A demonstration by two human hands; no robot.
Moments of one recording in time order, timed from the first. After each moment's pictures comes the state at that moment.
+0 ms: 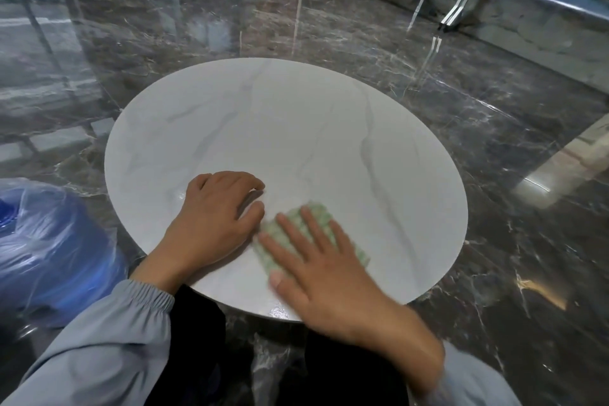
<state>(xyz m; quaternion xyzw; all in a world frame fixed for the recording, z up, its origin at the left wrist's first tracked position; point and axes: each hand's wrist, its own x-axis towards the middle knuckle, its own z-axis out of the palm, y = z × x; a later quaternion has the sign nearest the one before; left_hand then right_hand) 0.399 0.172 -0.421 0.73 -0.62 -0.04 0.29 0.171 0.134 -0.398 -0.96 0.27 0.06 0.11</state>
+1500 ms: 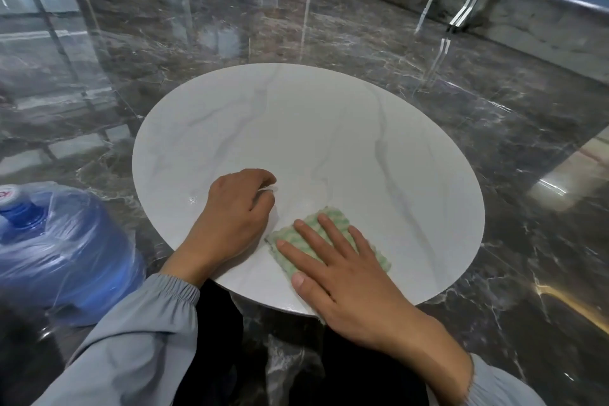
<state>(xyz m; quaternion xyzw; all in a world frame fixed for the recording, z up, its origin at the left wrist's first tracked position) 0.402 0.172 -0.420 0.73 -0.58 -0.07 0.36 0.164 0.147 -0.397 -0.95 0.27 0.04 0.12</state>
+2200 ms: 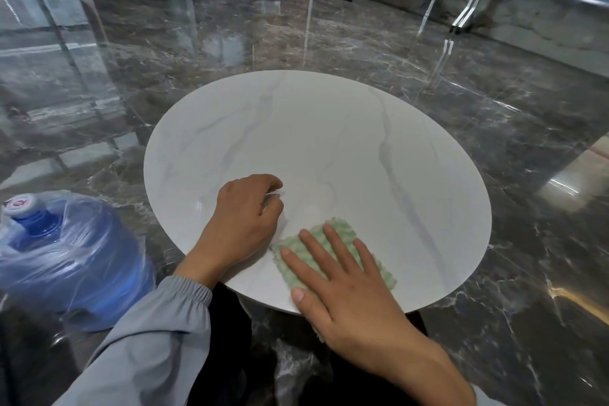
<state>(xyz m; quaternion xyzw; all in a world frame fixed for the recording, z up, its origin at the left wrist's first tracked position) 0.401 0.172 -0.418 0.73 -0.58 -0.07 0.36 0.168 0.170 -0.397 -0.94 0.30 0.04 0.13</state>
